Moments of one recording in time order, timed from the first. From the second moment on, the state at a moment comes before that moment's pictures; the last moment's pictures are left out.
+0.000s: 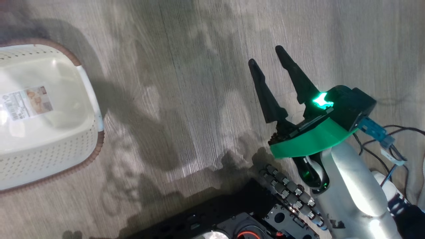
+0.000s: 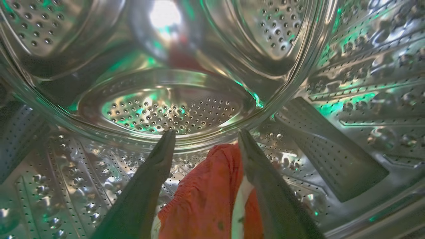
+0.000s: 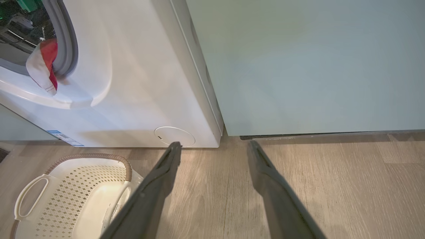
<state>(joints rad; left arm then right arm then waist) -1.80 0.57 -0.39 1.12 -0.21 -0.13 -0.25 -0.40 -0.05 0.34 0.09 0.38 0.13 -0.26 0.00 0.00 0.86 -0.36</state>
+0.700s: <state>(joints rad) -1.33 0.46 -0.36 0.93 -0.33 -0.13 -0.26 -0.37 -0.05 0.24 0.11 0.26 0.13 -0.26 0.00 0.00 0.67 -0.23</state>
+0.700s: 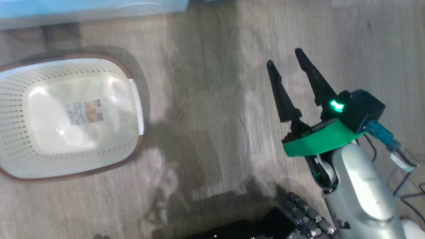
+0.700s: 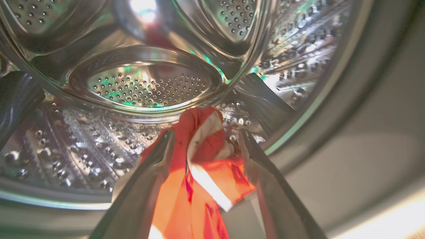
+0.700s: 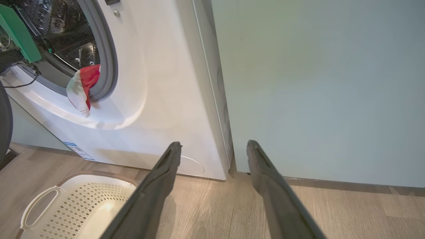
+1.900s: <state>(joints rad) -0.35 0.09 0.01 0.17 -0.19 0.00 -0.26 -0.26 -0.05 0.13 0.12 0.20 0.13 -0.26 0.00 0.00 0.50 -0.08</state>
